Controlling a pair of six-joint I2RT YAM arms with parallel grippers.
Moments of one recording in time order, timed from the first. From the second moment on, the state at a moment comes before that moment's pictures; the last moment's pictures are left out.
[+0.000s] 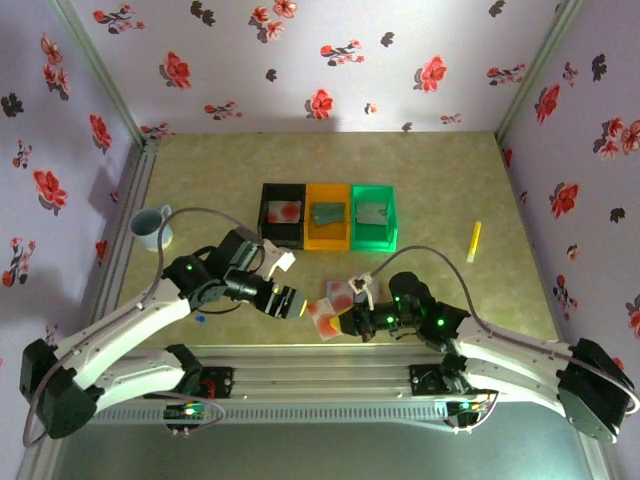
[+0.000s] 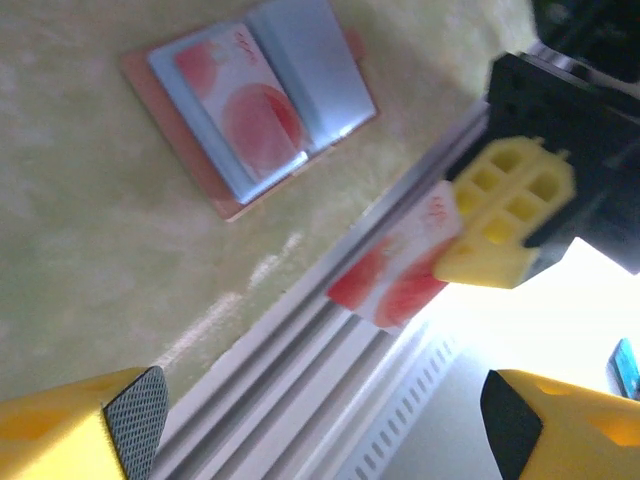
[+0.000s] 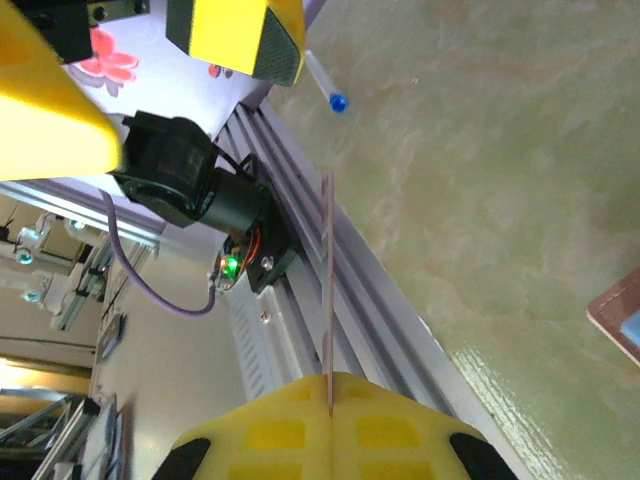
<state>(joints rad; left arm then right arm) -0.81 1.04 0.85 -0.76 0.50 -0.38 0.91 0.89 0.26 0.19 -0.63 0.64</state>
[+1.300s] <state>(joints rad) -0.81 1.15 0.86 -0.72 0.85 -0.26 0.94 0.98 0.29 0.35 -0.82 0.67</state>
